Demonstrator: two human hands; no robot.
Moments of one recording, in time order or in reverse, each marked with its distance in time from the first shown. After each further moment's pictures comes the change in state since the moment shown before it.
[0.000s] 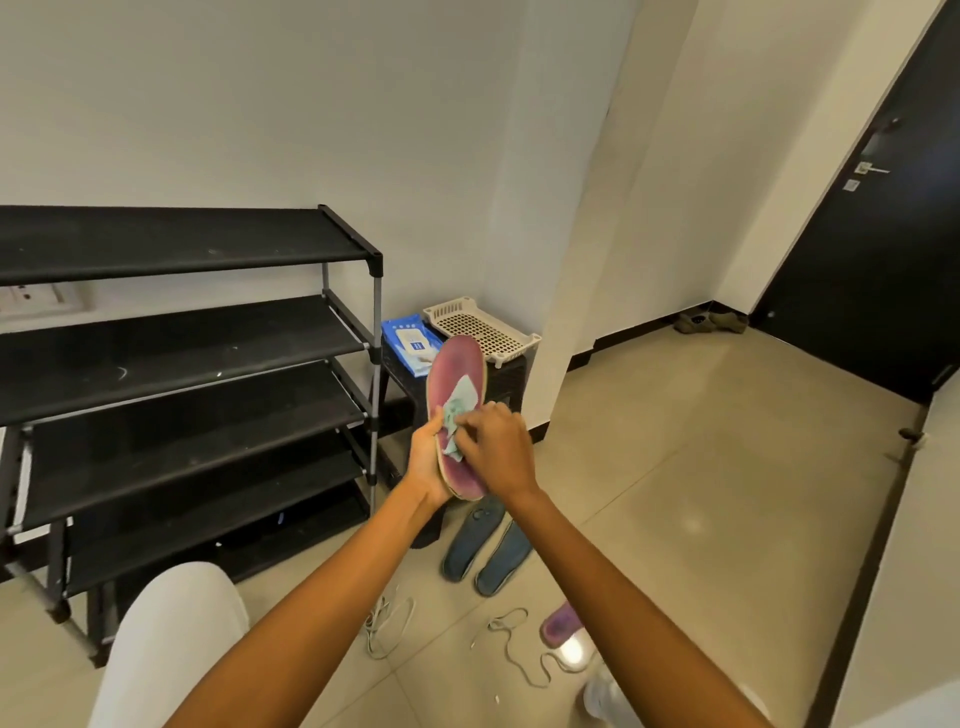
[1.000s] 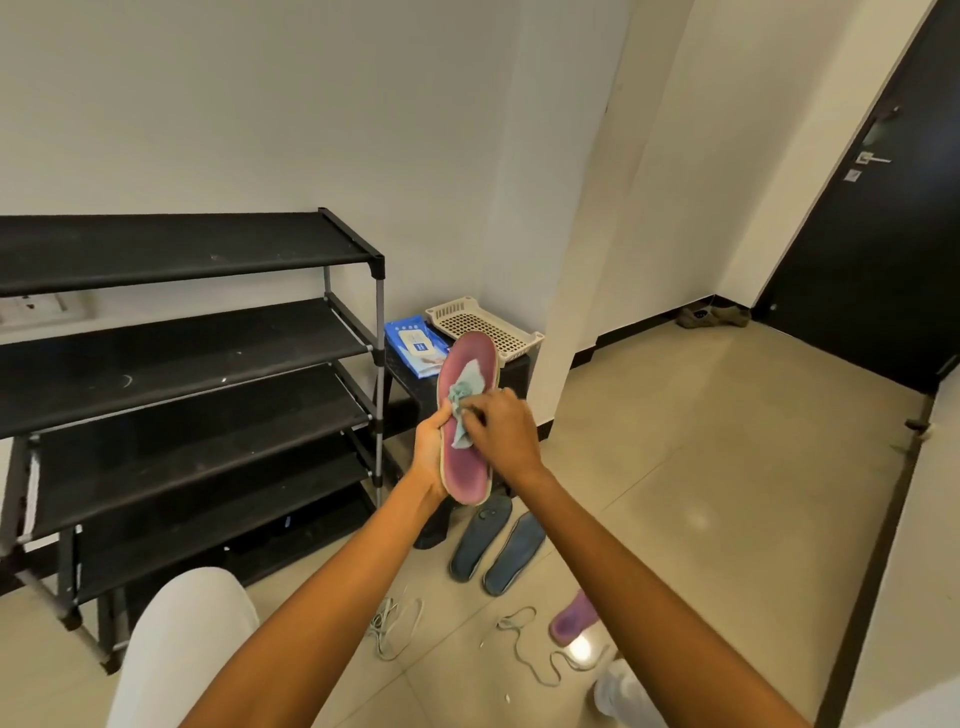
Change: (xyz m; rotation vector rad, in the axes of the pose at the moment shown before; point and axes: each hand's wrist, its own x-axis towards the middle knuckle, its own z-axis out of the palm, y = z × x) left_hand 0.005 0.011 0.004 0.032 -0.077 -0.008; right_hand 0.022 0.001 -0.001 0.017 0.003 0.022
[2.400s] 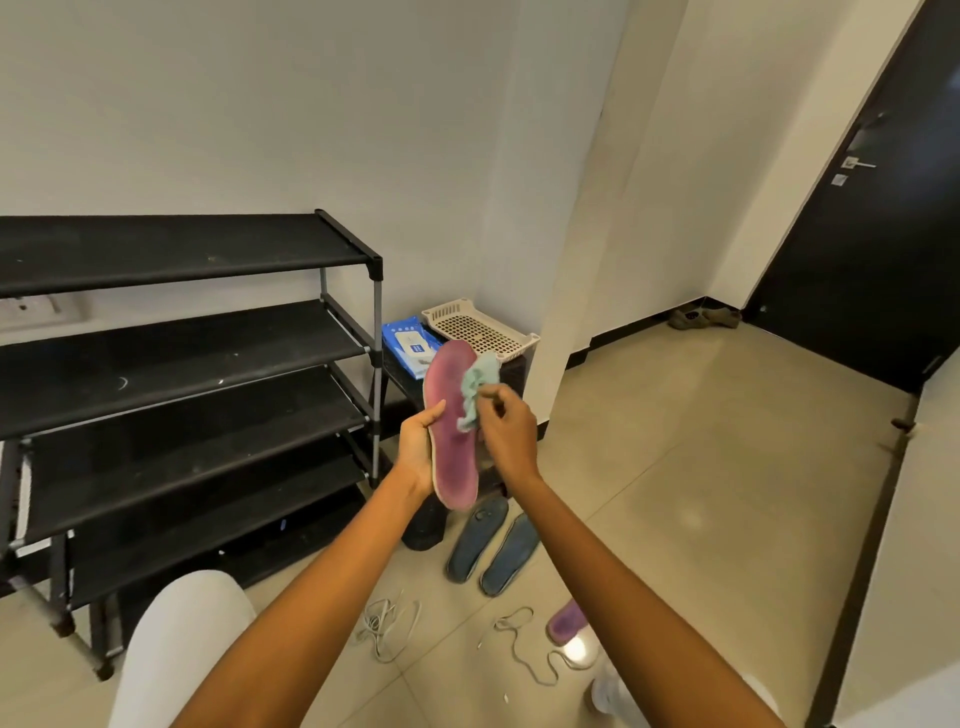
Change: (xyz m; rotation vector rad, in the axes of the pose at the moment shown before) left_hand -0.001 0.017 -0.011 0.174 0.132 0.041; right_hand -0.007 -0.010 0.003 0.585 0.128 0.381
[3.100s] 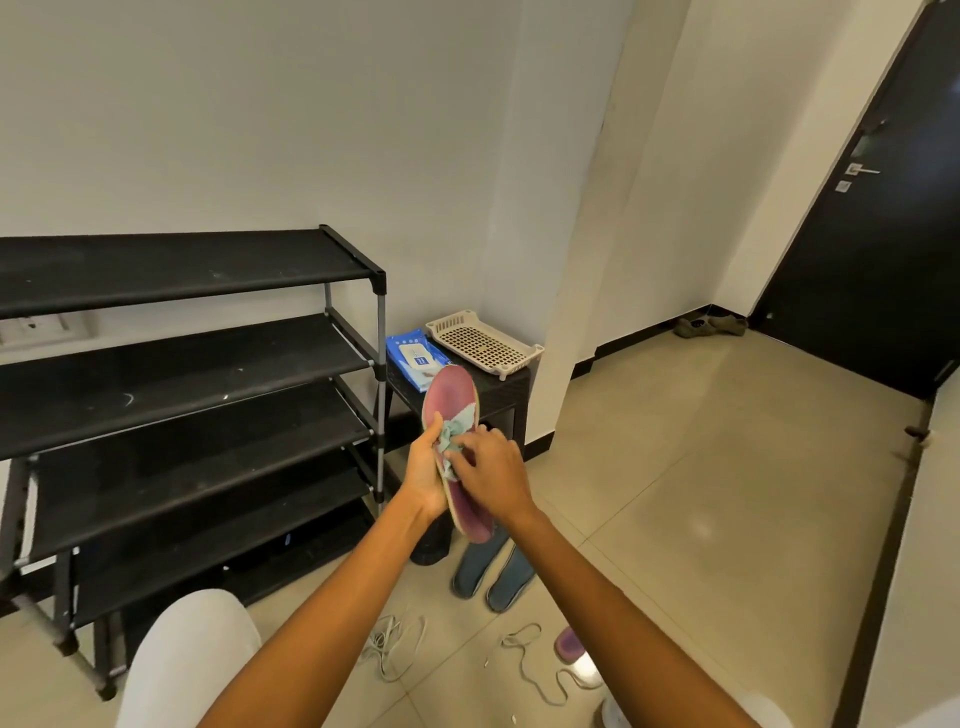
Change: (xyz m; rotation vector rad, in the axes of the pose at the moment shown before) left_hand -0.004 -0.008 0.000 -0.099 -0.026 -0.057; right_hand -0.013 0.013 0.010 -0.594 -0.193 -0.312
